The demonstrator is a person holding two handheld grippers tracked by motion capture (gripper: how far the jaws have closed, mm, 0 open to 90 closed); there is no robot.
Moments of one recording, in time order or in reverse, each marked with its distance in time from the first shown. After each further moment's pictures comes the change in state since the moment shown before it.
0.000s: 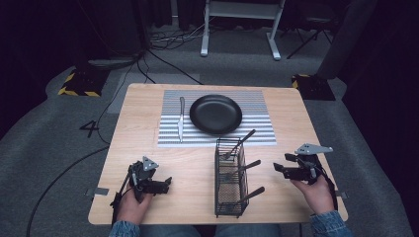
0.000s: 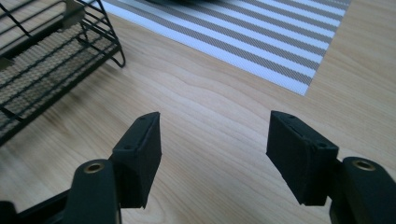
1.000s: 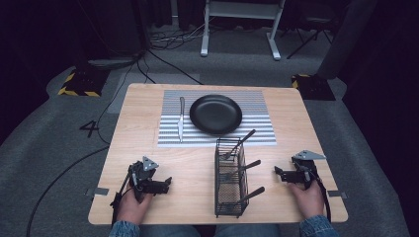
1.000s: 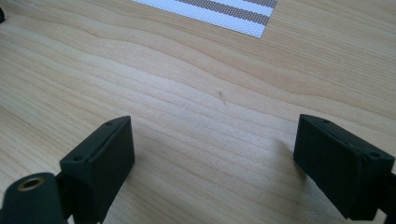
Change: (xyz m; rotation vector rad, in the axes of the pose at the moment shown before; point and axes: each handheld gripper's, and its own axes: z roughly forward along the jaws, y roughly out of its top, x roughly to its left) left arm 0.000 0.000 0.000 0.000 0.000 0.000; right arm -0.031 -0.052 0.047 0.010 -0.149 0.079
